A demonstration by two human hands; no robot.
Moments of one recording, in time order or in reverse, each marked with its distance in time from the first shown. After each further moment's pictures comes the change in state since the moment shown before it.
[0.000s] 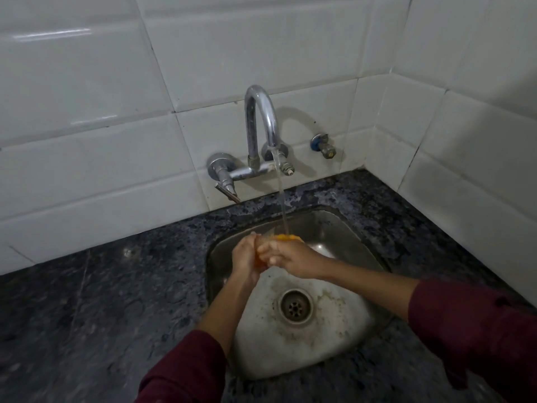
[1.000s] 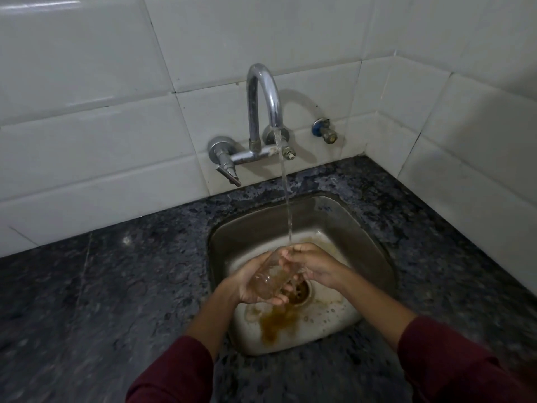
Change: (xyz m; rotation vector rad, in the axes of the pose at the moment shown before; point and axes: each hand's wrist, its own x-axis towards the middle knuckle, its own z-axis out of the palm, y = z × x) left_hand -0.041 -0.019 -0.039 0.405 -0.596 -0.519; right_hand -0.038 0.016 0.033 0.993 0.083 0.520
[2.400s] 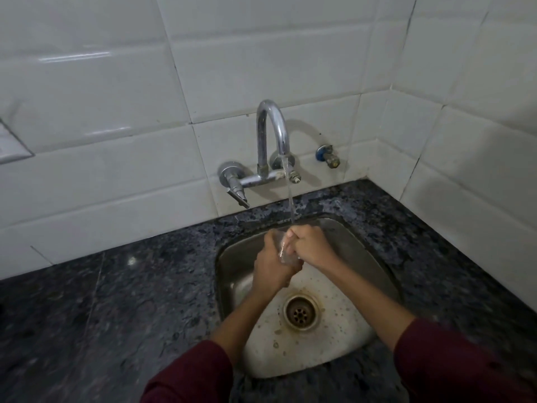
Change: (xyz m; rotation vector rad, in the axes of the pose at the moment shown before) left_hand 0.005 0.025 0.033 0.648 0.710 0.780; right_hand 0.002 -0.075 0.023 -0.686 0.380 -0.365
